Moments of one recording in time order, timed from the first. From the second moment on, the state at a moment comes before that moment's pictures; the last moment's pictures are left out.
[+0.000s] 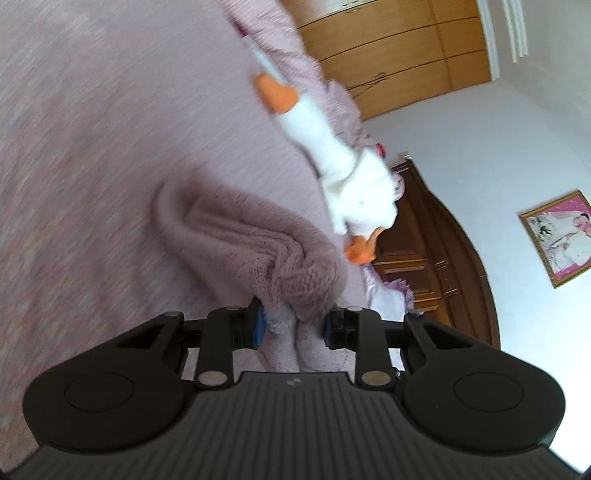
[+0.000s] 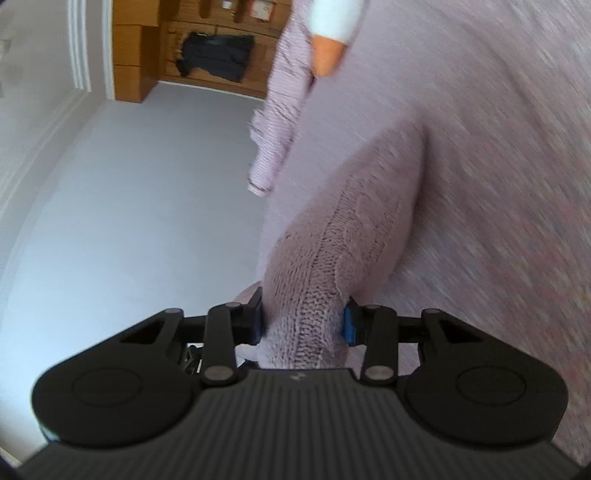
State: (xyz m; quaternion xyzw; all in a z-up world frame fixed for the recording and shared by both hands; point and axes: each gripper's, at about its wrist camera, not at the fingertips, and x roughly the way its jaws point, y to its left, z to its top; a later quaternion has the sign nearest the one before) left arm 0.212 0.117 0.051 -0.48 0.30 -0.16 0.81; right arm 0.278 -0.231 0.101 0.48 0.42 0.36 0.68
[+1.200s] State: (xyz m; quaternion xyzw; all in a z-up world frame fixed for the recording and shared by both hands) left arm 0.296 0.034 -0.001 -0.46 0.33 -0.15 0.81; right arm 0.360 -0.286 0.009 0.54 0.42 0.29 0.67
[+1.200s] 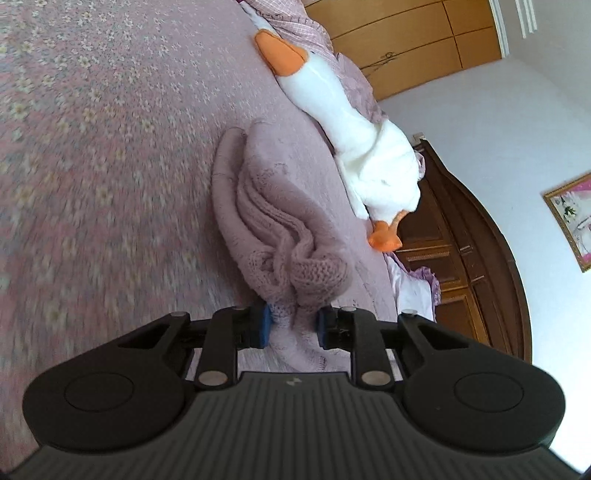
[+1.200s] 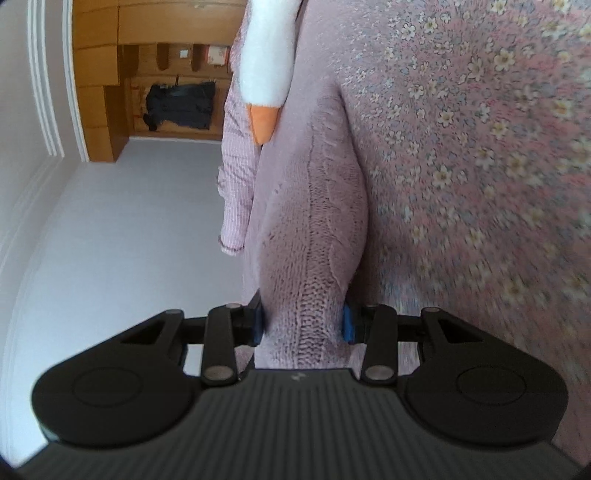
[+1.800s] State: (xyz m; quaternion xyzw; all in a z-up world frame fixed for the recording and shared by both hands) left arm 0.151 0.053 -0.017 -0.49 0.34 -0.11 0.80; right arm 0.268 -0.335 0.019 0.47 0.44 0.30 0.71
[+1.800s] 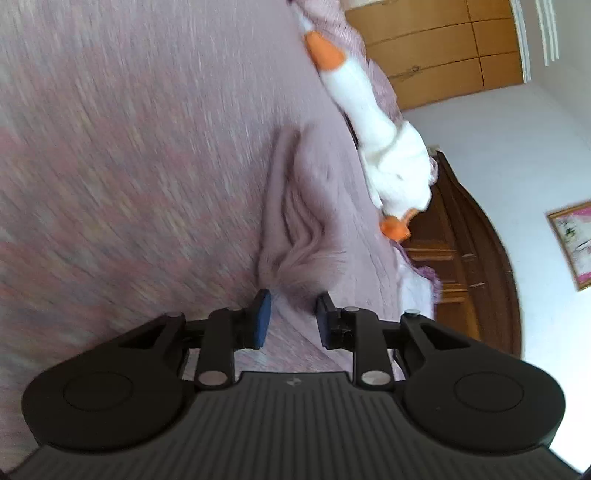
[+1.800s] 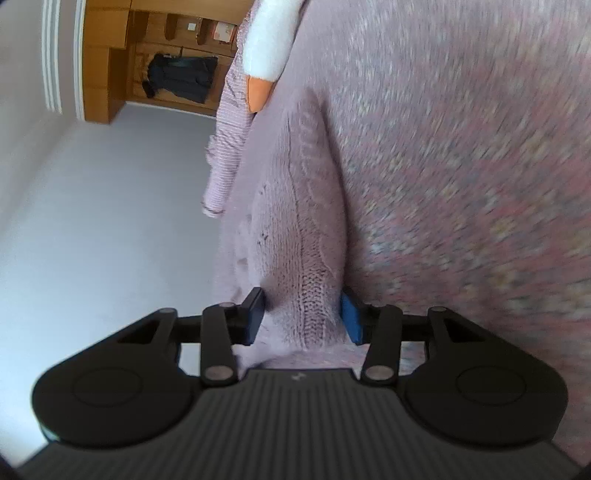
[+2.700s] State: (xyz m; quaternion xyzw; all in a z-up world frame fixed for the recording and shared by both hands) left arm 0.352 0.009 0.036 -0.23 0.33 -0.05 0.92; right arm 0.309 -0.271 0.072 0.30 0.27 0.30 0.86
